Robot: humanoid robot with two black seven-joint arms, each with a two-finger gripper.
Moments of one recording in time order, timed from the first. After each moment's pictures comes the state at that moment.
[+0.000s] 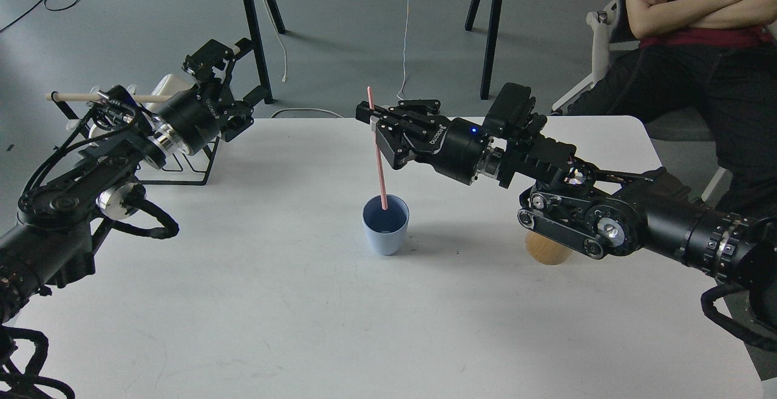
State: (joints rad) left arm -0.78 0.38 -0.63 -0.63 0.63 -0.49 -0.49; right arm 1.03 -0.19 0.06 0.90 -1.59 -0.46 0.49
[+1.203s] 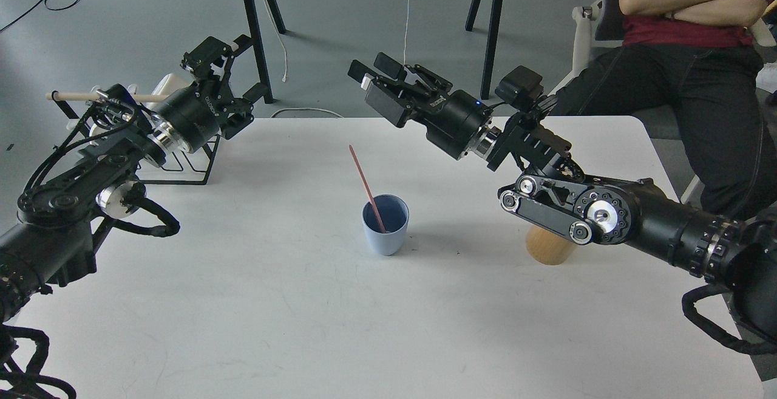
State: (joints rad) left arm -0.79 0.38 -0.64 -0.63 0.59 -0.49 -0.49; right arm 1.01 -0.20 0.27 0.96 -1.15 -0.45 0.49
